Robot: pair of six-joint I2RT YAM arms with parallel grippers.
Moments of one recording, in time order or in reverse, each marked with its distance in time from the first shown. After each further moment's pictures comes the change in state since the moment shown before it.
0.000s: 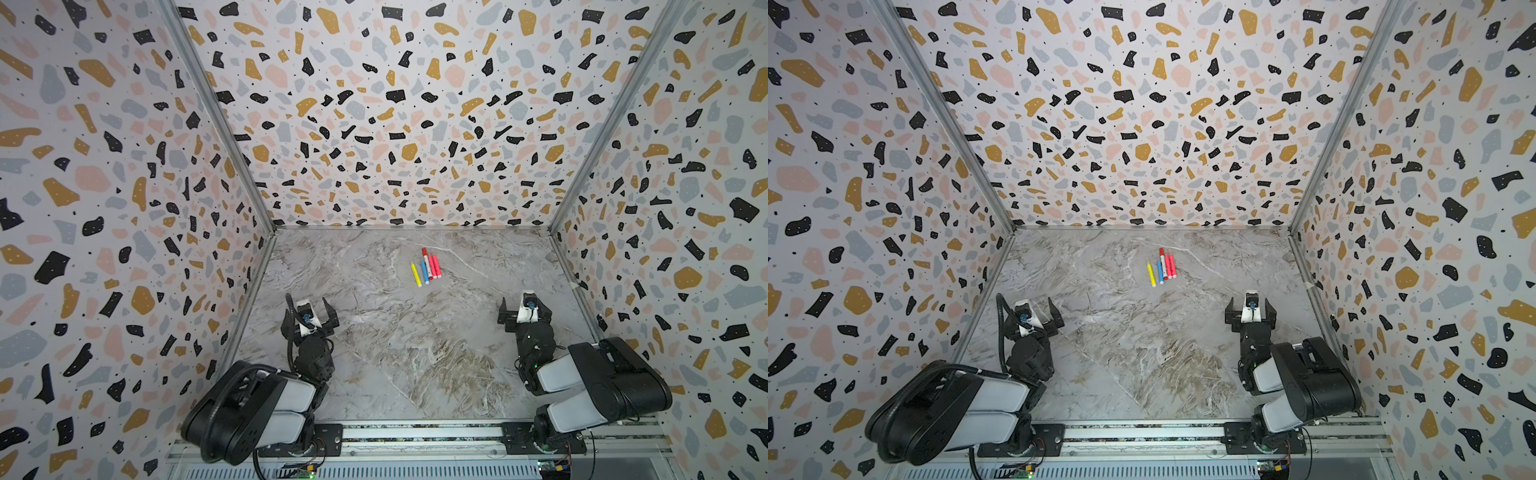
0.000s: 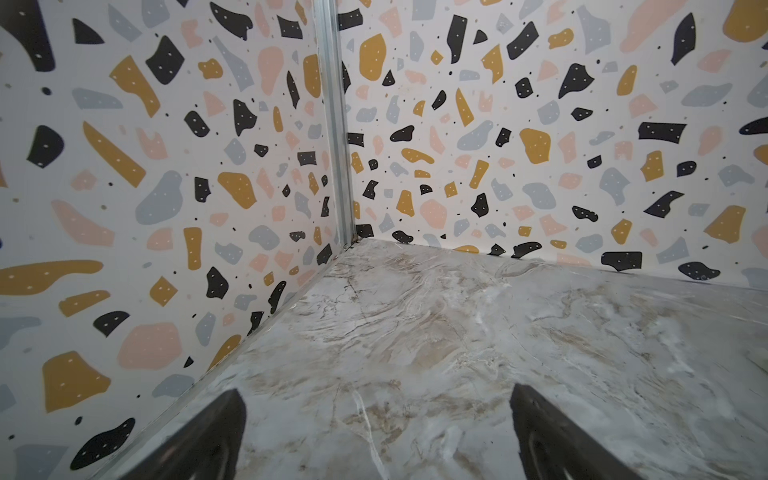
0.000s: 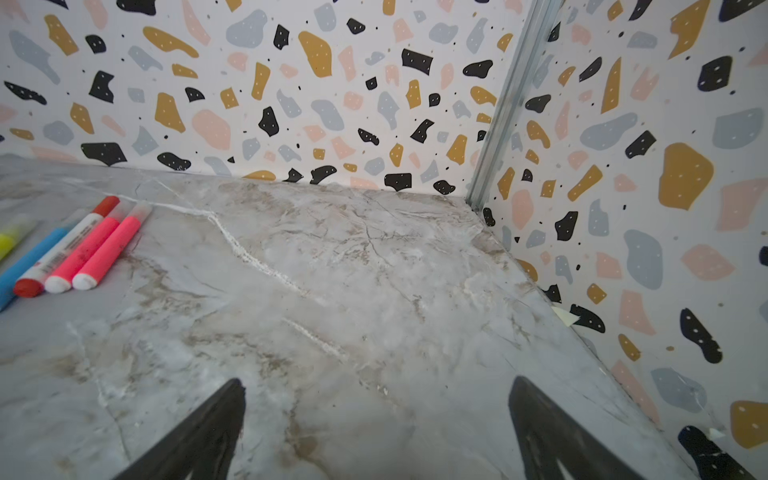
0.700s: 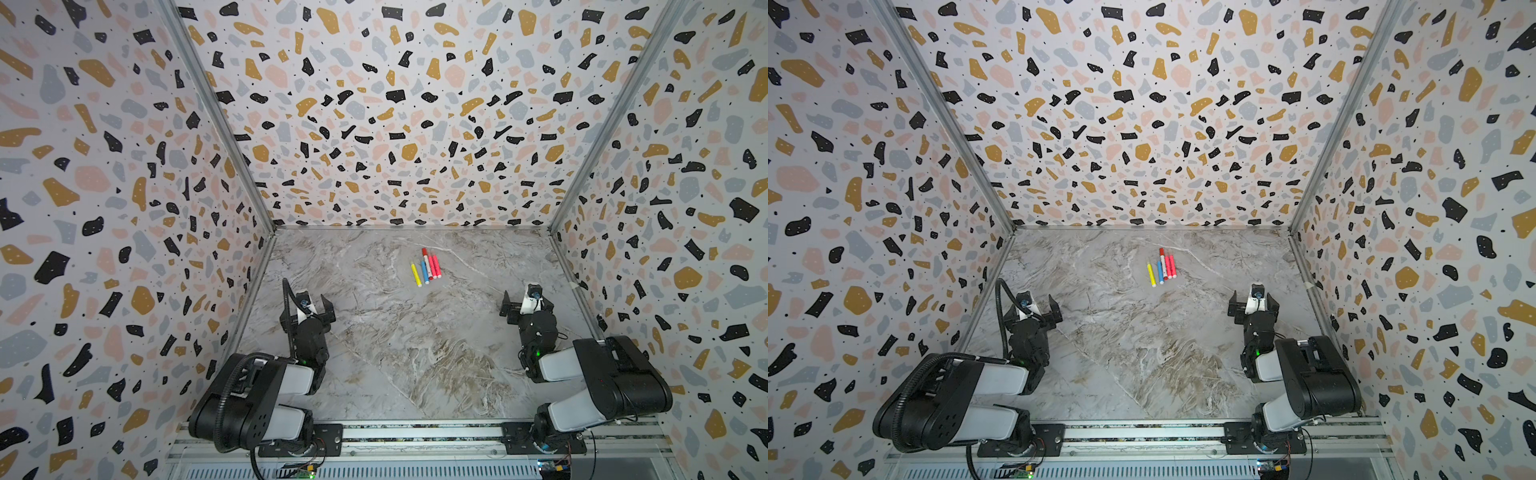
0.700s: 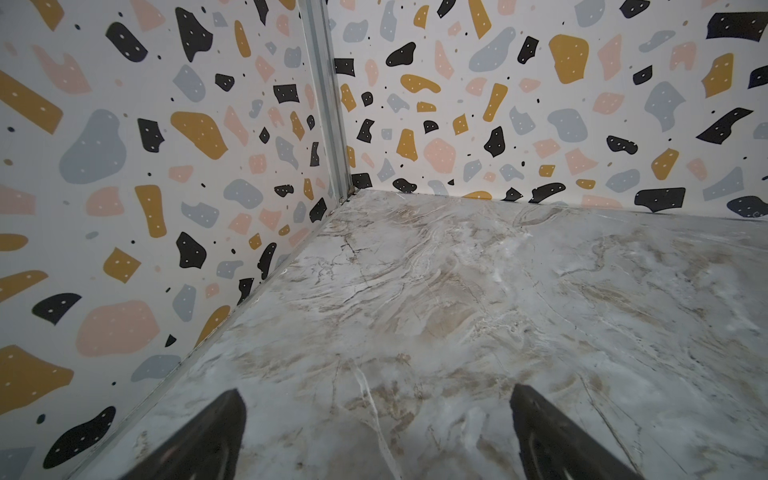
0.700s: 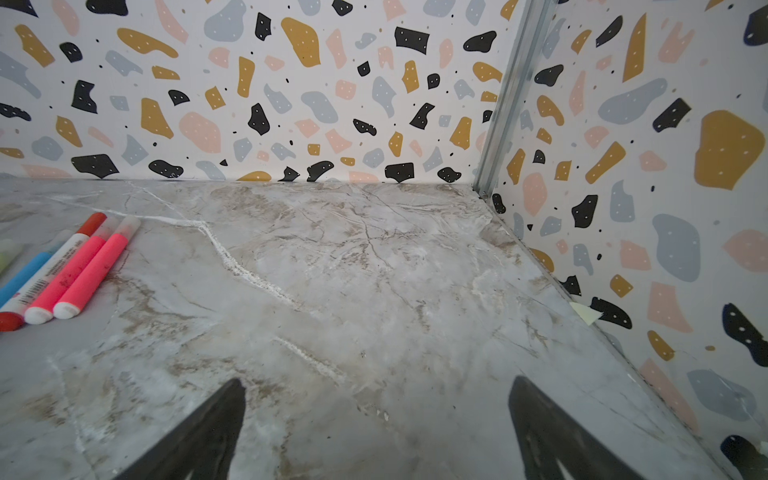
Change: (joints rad) left arm 0.171 -0.011 0.120 -0.300 0.153 -0.092; right arm -0.084 0.002 0.103 -0.146 -0.093 0.071
